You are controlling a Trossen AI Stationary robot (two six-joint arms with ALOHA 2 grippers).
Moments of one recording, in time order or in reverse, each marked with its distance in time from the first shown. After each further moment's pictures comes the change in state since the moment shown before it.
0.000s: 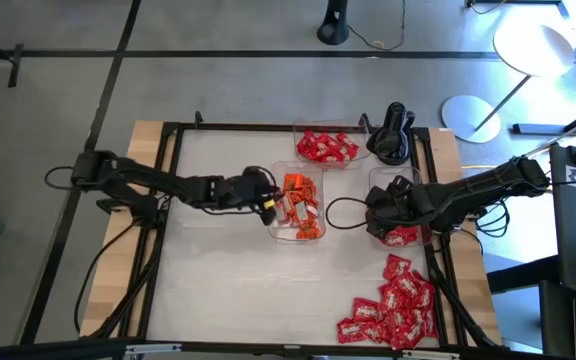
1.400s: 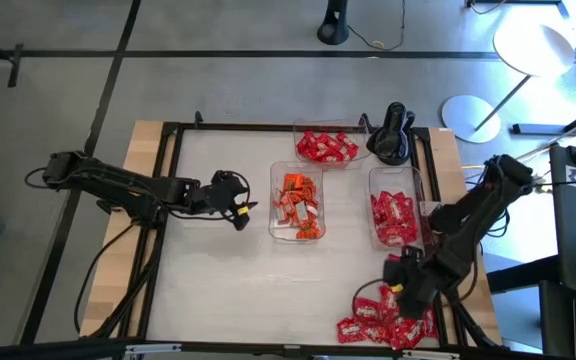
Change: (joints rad) left arm -0.112 -0.296 -0.089 -0.391 -0.122 -0.082; right arm 0.629 0.151 0.125 0.172 -0.463 0.405
